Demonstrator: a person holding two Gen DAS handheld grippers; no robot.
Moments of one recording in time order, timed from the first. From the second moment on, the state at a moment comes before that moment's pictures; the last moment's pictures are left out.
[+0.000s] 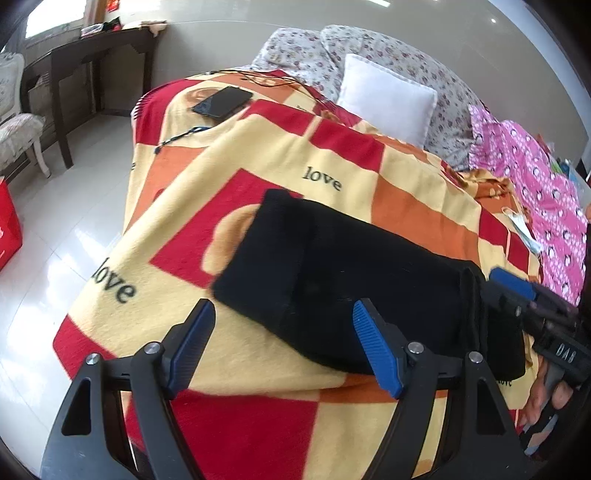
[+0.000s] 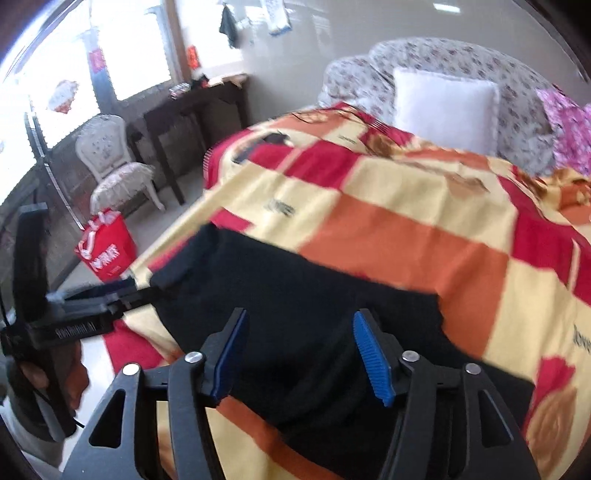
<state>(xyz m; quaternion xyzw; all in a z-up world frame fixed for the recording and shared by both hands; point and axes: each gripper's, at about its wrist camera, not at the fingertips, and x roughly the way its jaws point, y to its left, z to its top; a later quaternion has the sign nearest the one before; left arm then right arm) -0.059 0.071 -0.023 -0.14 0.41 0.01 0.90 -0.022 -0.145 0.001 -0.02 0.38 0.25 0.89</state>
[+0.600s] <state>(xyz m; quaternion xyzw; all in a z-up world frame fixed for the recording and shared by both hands) -0.057 0.094 -0.051 -0.20 0.44 0.04 0.88 0.059 -0.019 -0.021 -0.04 0.41 0.35 0.84</state>
